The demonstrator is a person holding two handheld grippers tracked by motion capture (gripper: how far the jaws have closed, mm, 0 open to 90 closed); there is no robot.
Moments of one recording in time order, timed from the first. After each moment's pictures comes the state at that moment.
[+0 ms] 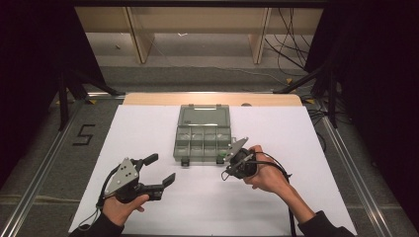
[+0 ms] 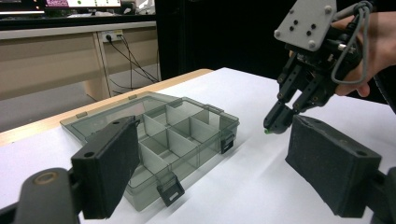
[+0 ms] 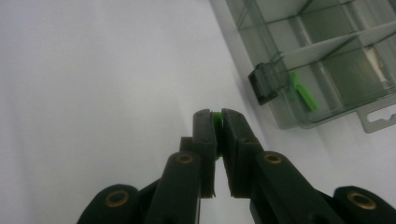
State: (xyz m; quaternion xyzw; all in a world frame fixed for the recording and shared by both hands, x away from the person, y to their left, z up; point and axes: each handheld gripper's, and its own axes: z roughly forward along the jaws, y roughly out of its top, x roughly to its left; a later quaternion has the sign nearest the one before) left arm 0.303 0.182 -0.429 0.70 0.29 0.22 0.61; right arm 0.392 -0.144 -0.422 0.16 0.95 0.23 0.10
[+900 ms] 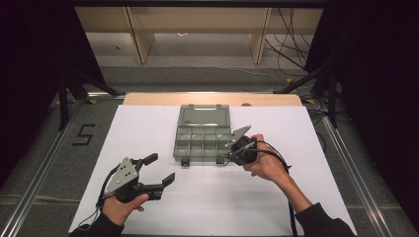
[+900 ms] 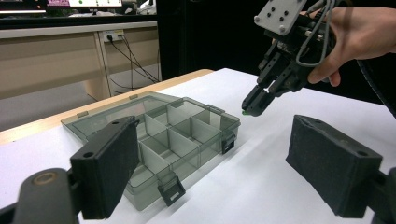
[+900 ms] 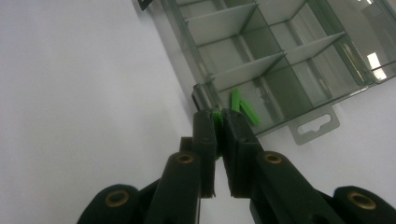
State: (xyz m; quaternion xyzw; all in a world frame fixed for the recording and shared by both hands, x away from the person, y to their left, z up) left arm 0.304 0.183 -0.430 0.70 0.30 0.22 0.61; right arm 0.422 -0.148 -0.414 0.18 0.94 0.25 0.13
